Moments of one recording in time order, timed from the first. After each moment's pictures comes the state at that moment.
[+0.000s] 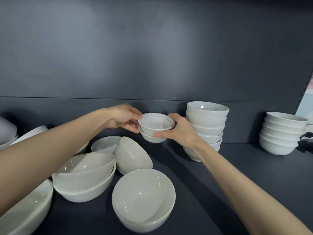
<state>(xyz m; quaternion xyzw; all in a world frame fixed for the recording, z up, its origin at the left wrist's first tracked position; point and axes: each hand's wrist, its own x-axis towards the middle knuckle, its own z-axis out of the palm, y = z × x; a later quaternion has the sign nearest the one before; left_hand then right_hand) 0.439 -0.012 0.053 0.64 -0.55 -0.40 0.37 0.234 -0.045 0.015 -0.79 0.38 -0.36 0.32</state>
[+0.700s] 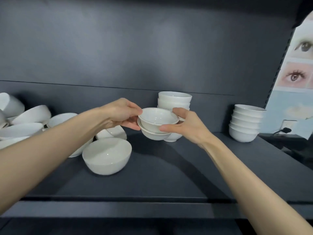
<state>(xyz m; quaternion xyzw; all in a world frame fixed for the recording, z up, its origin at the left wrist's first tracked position) 0.298 0.082 0.050 0.63 -0.52 -0.37 0.44 0.083 0.015 0.022 -0.79 0.28 -0.35 0.41</state>
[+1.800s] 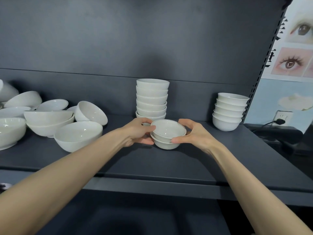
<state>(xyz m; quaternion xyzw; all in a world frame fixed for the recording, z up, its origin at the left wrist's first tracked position) 0.161 0.047 -0.029 0.64 -0.42 -0.44 0.48 -0.039 -0.043 -0.041 -0.78 0.35 -0.27 0.44</state>
